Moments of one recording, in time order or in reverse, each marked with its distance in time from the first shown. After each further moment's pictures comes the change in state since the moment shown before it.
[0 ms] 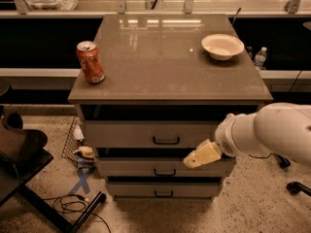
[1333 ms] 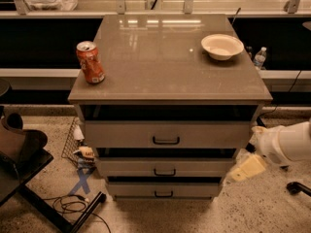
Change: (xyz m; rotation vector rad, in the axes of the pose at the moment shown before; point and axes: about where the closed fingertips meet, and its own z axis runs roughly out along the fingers) arm 0.094 -0.057 0.000 -0.158 0.003 -0.059
